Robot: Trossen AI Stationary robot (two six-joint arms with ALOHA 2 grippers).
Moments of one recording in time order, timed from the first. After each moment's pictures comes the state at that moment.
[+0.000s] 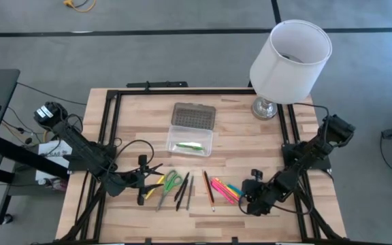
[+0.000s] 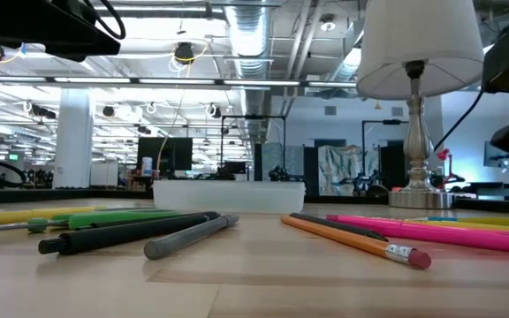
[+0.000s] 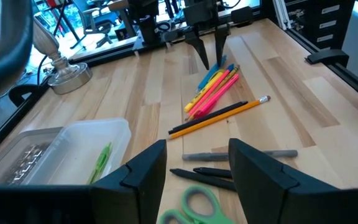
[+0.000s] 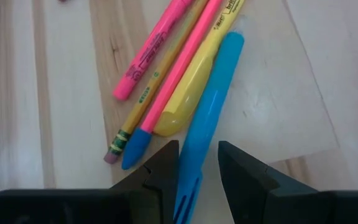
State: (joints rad) left arm -0.76 1.18 0.45 0.30 -0.77 -0.07; right arm 0.79 1.58 0.67 -0.28 0.36 0.89
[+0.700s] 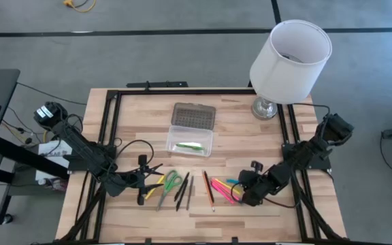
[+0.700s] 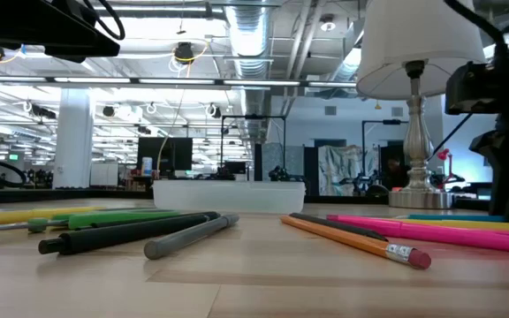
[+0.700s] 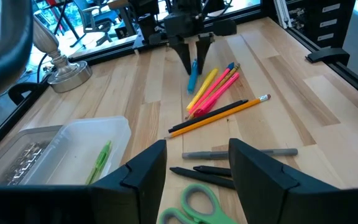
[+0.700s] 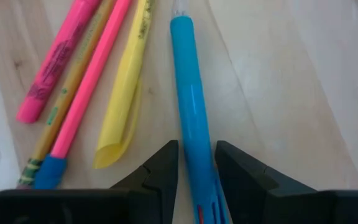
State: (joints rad) left arm -0.76 1.18 0.45 0.30 -0.77 -0.08; right arm 0.64 1.57 0.67 -0.40 0.33 0.89
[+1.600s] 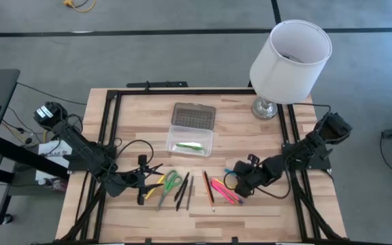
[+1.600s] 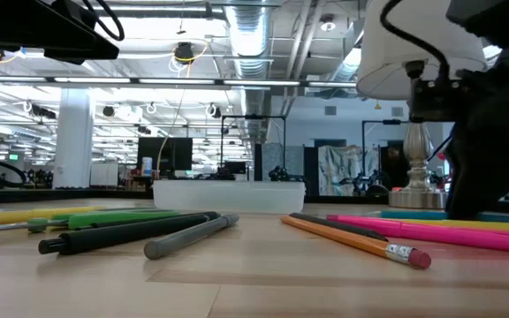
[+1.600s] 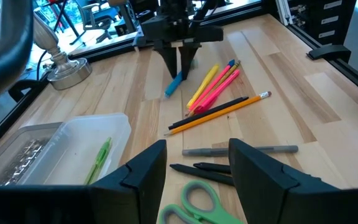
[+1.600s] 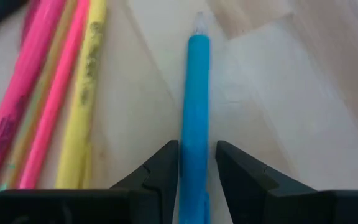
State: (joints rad) left arm -0.76 1.18 0.45 0.28 -0.77 -0.09; right arm 0.50 1.58 0.67 -0.37 0.32 0.87
